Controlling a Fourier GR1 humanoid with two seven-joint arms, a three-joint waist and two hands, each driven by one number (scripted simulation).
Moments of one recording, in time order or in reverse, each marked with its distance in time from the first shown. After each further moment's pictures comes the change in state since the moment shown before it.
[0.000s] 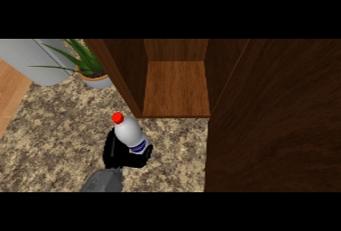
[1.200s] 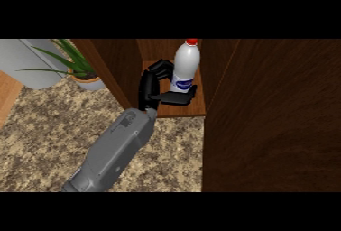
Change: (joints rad) left arm -0.571 -0.003 -0.193 0.110 0.058 0.554 0.302; right arm -0.069 0.018 -0.078 0.027 -0.038 0.031 0.009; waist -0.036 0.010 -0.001
